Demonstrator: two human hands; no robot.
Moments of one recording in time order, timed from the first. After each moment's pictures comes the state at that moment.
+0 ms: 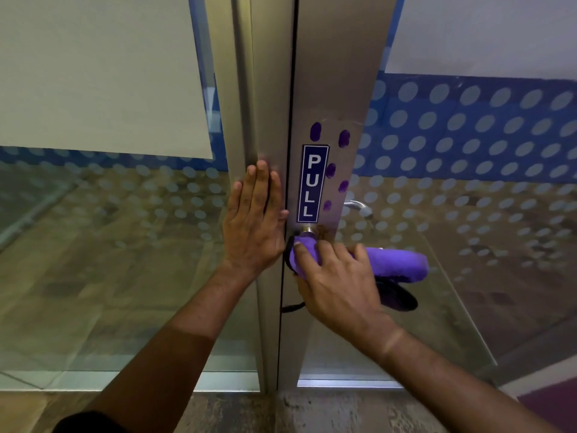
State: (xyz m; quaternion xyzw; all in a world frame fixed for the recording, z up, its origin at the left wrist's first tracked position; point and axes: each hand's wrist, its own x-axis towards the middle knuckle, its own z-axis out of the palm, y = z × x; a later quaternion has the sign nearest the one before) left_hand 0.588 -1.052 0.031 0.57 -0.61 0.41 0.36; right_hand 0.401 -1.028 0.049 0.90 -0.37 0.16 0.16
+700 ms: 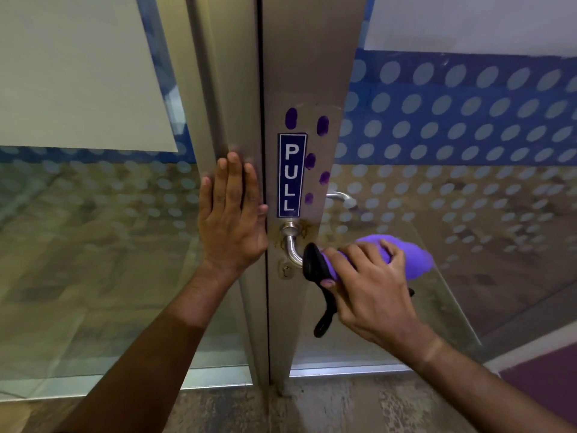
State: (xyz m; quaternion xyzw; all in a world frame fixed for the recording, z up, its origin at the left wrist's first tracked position) left_hand 0.588 -1.058 0.028 0.58 -0.58 0.44 0.37; right_hand 0.336 -1.046 0.033 0.89 -0.40 0.20 0.10
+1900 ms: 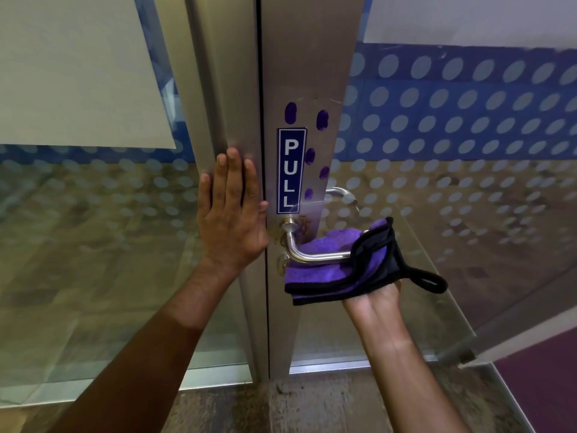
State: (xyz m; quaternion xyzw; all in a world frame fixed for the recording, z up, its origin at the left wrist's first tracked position) left_hand 0.588 -1.058 0.027 0.58 -0.58 0.44 0.37; right_hand 0.365 -1.054 0.032 0.05 -0.21 0.56 -0.80
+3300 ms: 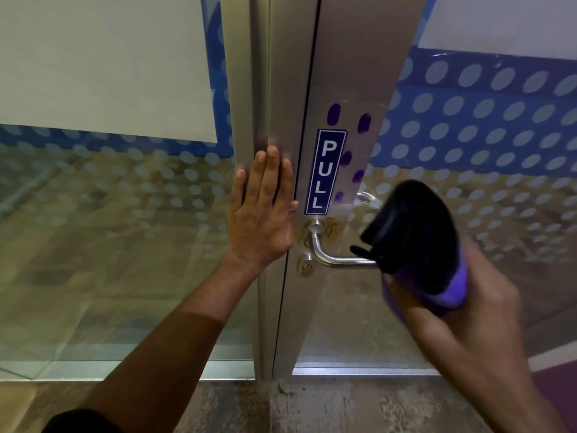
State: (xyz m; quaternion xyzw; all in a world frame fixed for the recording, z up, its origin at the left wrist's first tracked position) left_hand 0.589 -1.061 0.025 0.57 -0.59 0.43 0.37; right_hand 0.322 -0.987 0.110 0.79 -0.40 0.44 -0.15
